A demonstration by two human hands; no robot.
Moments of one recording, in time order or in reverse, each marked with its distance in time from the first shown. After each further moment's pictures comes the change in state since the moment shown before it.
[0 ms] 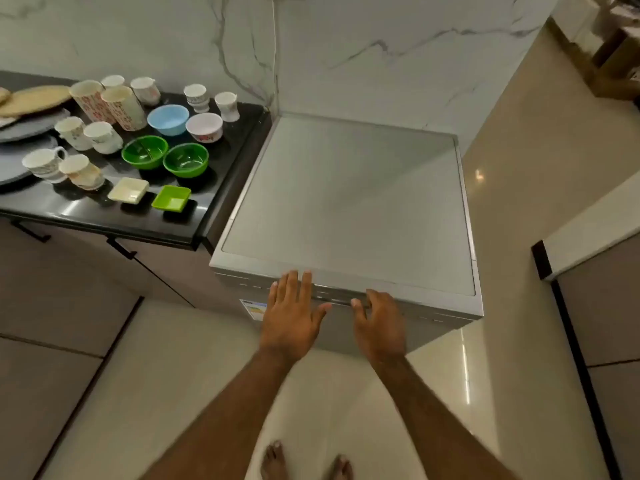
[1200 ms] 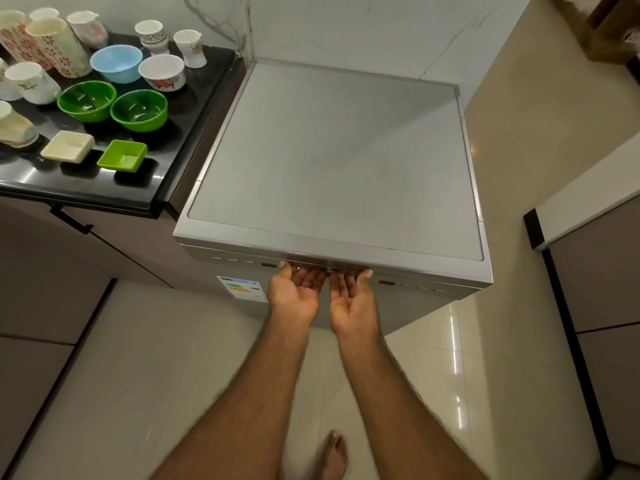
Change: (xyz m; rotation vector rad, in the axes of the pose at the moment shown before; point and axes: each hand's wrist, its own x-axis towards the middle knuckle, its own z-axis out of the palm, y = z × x) left_hand 0.046 0.038 0.046 -2.185 0.139 -1.138; right_hand 0.011 0.000 0.068 1.929 0.122 0.905
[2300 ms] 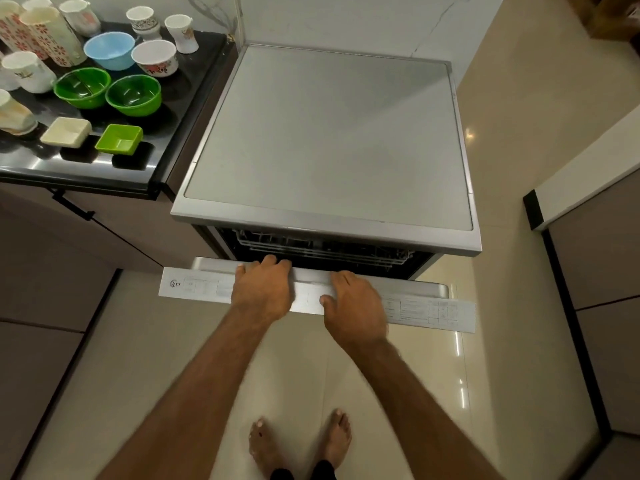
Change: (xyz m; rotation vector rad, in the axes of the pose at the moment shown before) left_hand -0.050 0.043 -0.051 2.559 -0.075 0.704; right_hand -0.056 -0.026 -0.058 -2.274 -0.333 -0.890
